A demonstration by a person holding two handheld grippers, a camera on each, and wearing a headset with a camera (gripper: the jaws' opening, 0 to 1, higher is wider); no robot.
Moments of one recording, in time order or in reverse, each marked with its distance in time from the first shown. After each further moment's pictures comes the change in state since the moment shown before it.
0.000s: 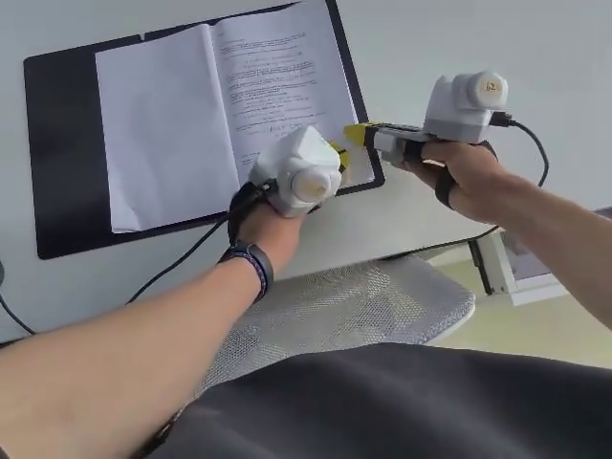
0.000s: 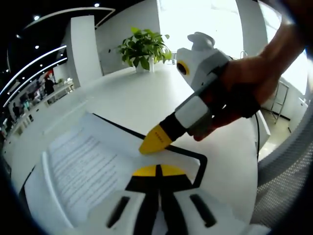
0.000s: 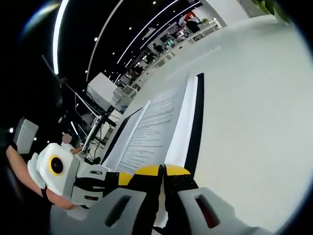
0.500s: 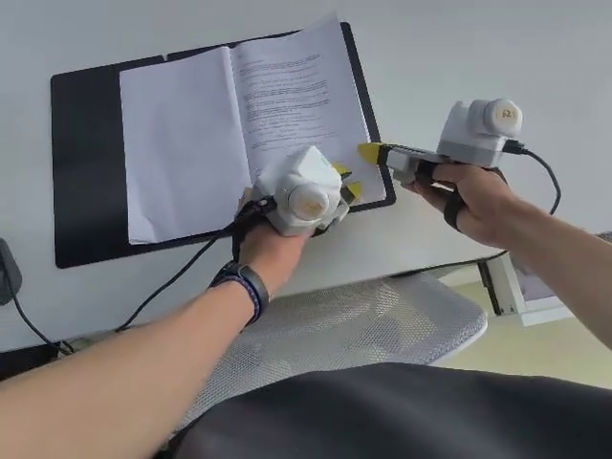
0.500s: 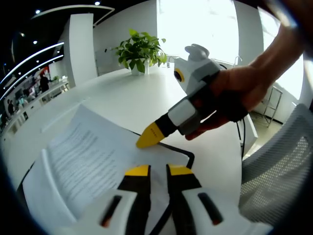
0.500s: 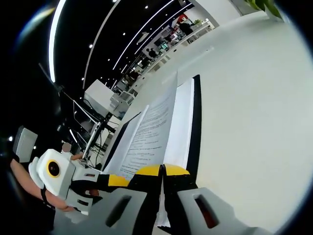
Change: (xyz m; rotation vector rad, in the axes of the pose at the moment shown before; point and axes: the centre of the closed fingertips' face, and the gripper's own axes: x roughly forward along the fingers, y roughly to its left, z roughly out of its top) left arm -0.023 -0.005 0.000 -0.020 -0.017 -0.065; right arm -0.005 0.007 0.004 0.044 -0.037 -0.023
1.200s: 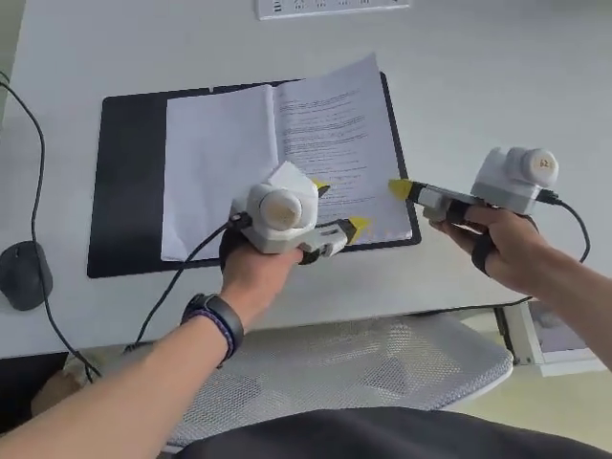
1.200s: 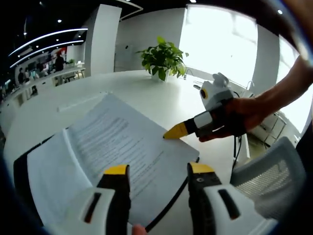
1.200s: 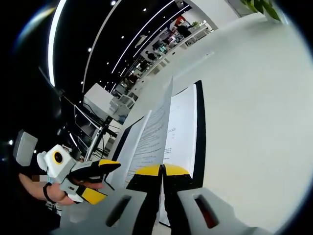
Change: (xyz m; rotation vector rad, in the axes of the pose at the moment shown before) left arm -0.063 0.043 -0.001 -0.240 -0.047 0.051; right arm -0.006 0.016 0.010 0.026 -0.031 -0.001
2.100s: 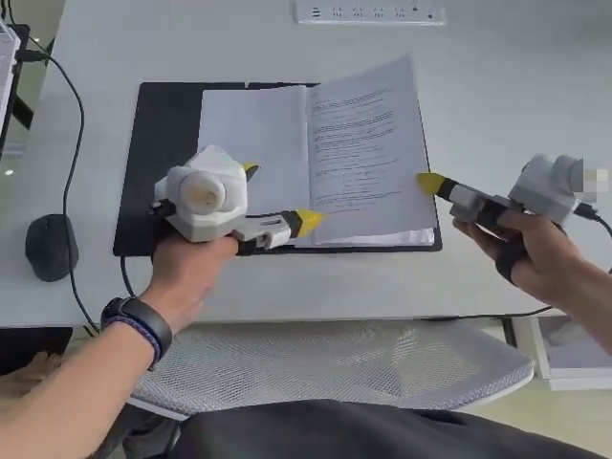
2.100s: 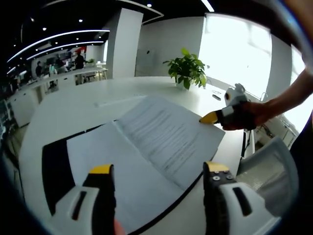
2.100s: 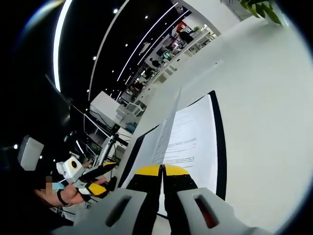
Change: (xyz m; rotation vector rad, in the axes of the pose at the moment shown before) left arm -0.106 0.076 -0.007 -0.069 -0.061 0.147; right arm -0.006 0.040 0.016 0.025 -0.063 0.065
